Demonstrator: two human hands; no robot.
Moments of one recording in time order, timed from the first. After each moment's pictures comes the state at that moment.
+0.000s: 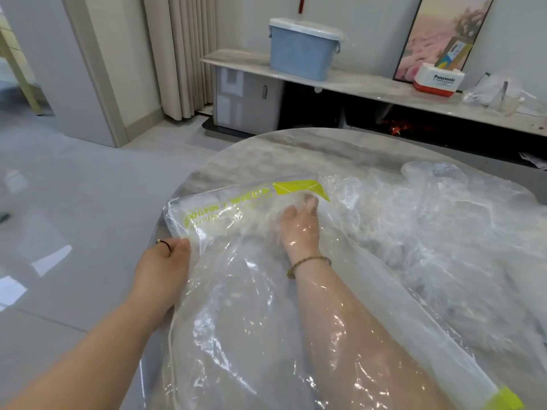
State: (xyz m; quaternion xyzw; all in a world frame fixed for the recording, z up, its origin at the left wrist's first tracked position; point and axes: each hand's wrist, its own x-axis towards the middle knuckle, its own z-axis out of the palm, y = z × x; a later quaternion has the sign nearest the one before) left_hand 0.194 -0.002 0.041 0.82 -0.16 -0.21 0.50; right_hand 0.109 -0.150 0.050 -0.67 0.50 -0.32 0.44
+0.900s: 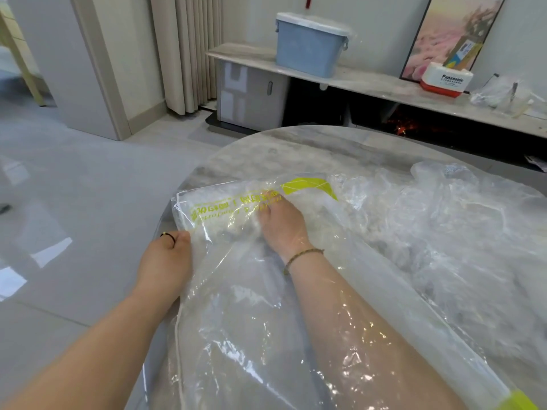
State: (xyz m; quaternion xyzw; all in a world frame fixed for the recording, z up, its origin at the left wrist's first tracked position) left_hand 0.199 -0.009 0.039 0.82 -0.13 -0.21 0.51; right_hand 0.136 -0.160 0.033 -0.89 0.39 -0.14 0.20
